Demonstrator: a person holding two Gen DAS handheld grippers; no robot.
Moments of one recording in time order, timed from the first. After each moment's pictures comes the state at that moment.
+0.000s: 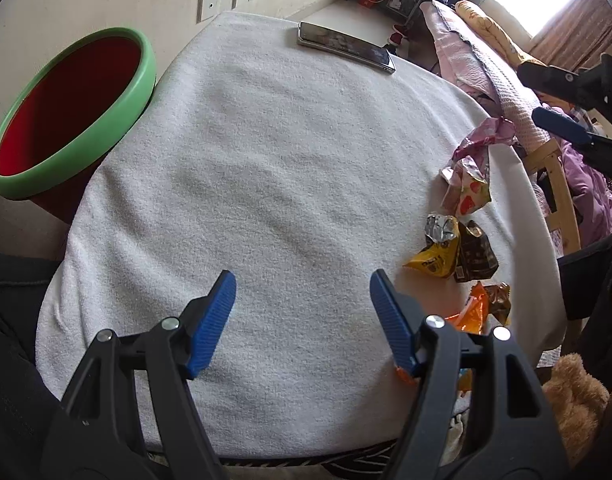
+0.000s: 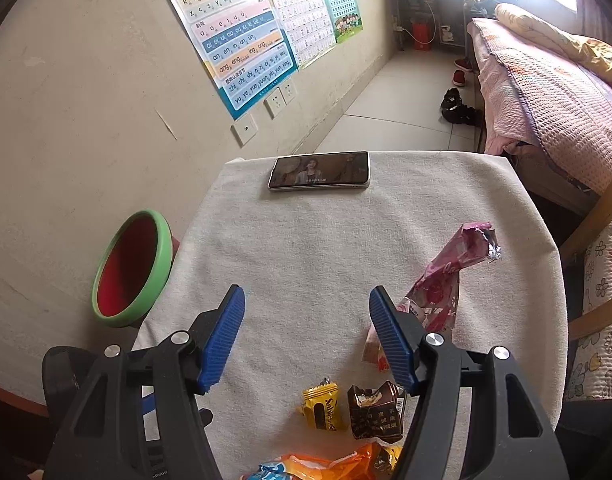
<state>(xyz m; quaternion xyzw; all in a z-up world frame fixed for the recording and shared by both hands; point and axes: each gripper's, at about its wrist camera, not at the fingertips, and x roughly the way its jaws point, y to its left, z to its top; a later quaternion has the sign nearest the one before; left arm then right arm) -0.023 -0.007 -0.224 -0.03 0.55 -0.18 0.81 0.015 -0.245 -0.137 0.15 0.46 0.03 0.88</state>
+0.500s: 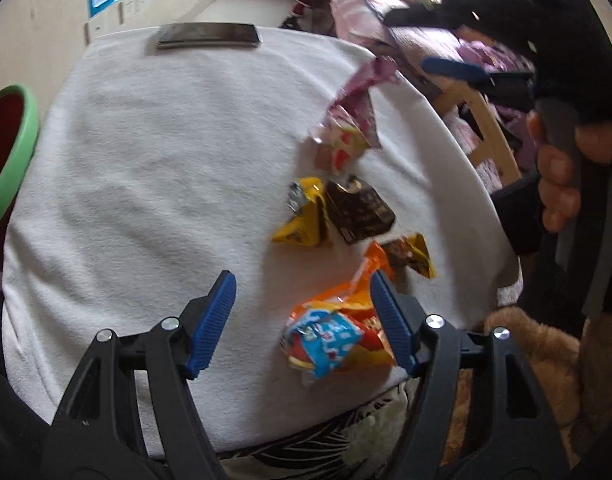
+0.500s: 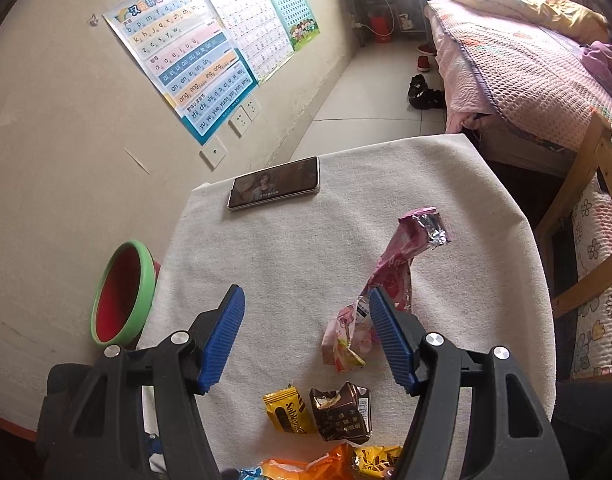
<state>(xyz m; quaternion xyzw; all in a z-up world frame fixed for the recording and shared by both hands) -0.059 -0.086 -0.211 0.04 0.56 -0.34 0.75 -0.002 -0.306 -0.145 0.22 0.44 -0.02 0.87</state>
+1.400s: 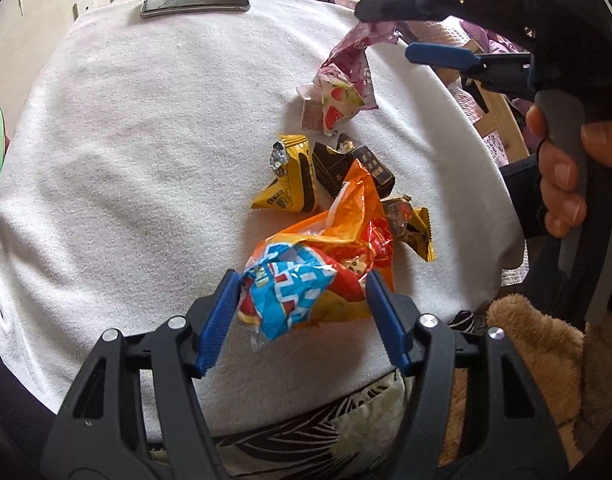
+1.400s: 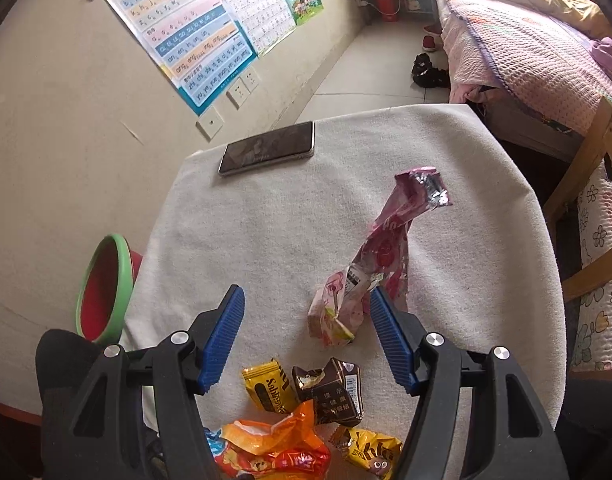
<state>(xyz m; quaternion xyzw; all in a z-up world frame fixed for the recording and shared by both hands) -0.062 -0.098 -0.228 0.04 0.59 -0.33 0.73 -0.003 -0.291 -0.175 0.19 0.50 0.01 0.85</state>
